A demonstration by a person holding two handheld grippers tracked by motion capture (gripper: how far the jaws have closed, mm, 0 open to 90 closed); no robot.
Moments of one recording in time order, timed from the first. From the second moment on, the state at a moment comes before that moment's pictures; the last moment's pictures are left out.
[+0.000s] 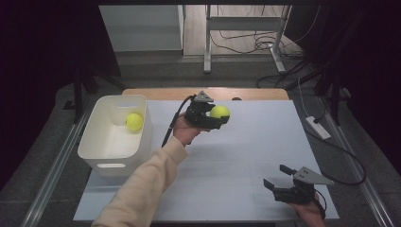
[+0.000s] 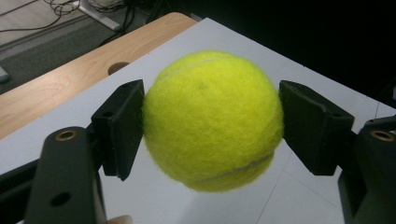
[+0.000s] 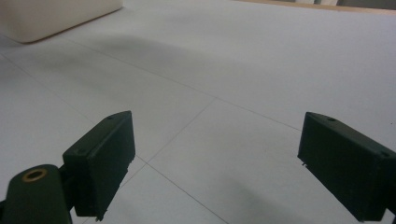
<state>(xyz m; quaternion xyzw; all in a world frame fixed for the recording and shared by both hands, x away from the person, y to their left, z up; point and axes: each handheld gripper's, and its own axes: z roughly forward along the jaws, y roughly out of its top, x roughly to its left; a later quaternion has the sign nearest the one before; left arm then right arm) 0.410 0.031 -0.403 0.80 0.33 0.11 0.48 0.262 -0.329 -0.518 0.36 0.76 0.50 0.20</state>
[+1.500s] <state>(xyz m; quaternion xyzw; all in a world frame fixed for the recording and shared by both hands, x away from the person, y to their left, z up) 0.363 0.082 -0.377 0.77 0.32 0.14 0.53 0.259 -0.324 -0.518 0.36 0.76 0.50 0.20</state>
